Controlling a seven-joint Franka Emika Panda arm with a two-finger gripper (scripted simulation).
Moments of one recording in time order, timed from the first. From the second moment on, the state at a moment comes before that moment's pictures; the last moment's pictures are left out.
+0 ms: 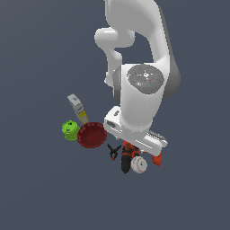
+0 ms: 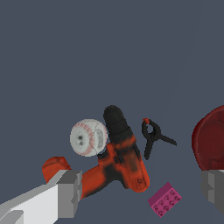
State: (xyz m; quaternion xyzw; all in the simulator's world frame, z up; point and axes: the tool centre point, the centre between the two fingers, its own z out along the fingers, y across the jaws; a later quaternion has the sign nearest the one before) arm 0.114 0.055 0.194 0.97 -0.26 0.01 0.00
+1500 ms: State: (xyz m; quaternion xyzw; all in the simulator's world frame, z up) arm 0.145 0.112 0.080 0.93 -0.38 0.00 0.00
